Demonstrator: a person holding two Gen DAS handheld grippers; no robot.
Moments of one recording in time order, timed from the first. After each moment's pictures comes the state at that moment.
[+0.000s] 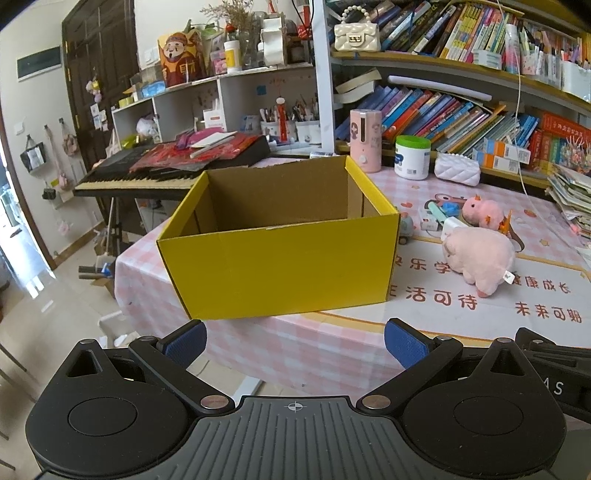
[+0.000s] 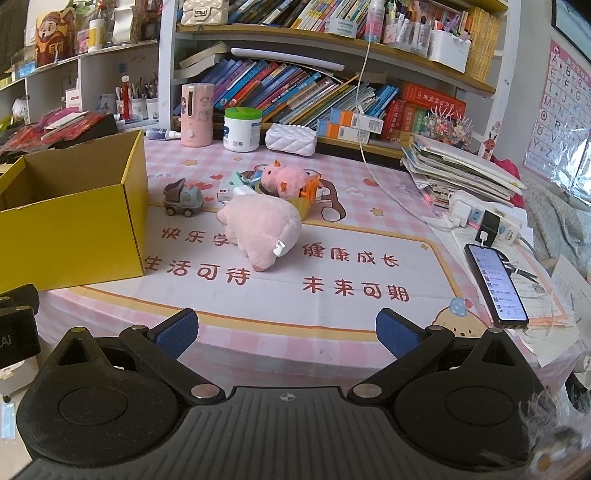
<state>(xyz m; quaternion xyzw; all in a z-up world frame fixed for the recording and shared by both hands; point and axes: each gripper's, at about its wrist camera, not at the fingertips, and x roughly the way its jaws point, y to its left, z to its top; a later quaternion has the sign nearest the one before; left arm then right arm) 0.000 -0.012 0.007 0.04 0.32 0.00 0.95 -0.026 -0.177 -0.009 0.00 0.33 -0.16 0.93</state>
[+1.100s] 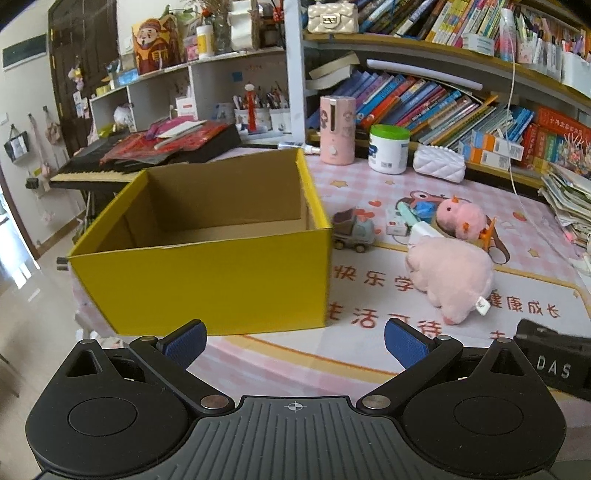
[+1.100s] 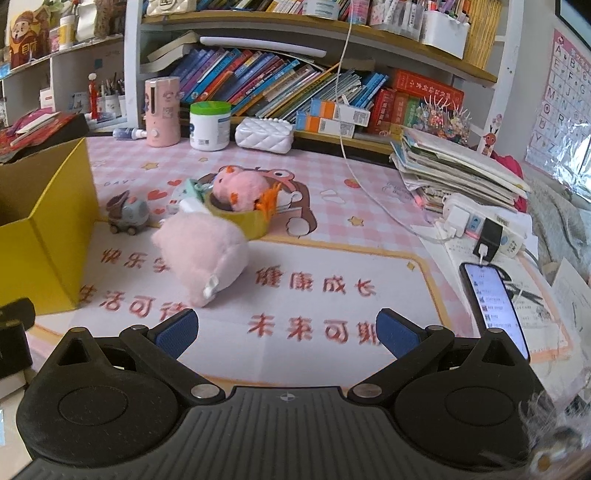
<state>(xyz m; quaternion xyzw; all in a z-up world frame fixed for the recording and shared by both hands) 0.053 -0.081 -0.008 0.03 0.34 -0.01 0.94 0.033 -0.255 -0.014 0.00 0.34 -0.17 0.92</state>
